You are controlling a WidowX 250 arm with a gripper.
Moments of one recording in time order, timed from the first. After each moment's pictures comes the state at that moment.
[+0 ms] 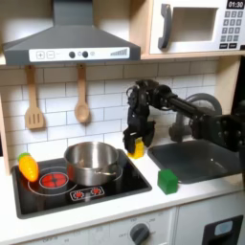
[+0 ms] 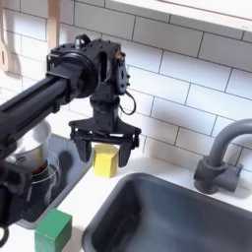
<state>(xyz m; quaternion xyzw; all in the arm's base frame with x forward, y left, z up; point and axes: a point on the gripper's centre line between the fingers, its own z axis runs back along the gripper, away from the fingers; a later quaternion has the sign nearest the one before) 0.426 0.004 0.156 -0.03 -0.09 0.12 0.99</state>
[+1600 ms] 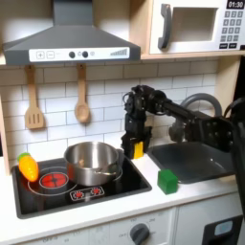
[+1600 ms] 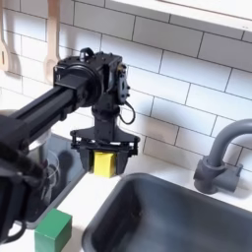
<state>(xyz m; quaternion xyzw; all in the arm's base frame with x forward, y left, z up) 0.434 0.007 0.136 -0.03 -0.07 0.14 0.99</state>
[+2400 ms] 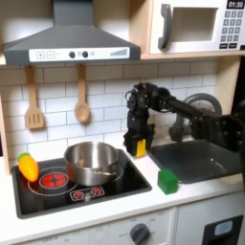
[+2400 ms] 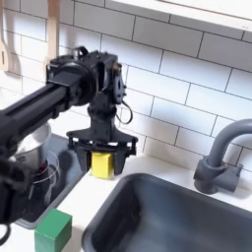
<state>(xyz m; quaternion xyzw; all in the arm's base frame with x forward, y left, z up) 0.419 0.005 0.155 -0.04 -0.08 0.14 0.99</state>
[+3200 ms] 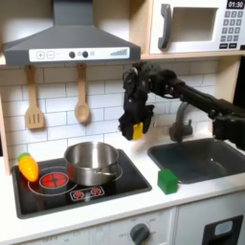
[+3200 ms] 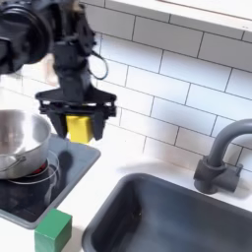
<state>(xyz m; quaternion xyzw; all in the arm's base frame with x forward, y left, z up) 0.385 0.041 0.217 -0.07 -0.13 0.14 0.98</state>
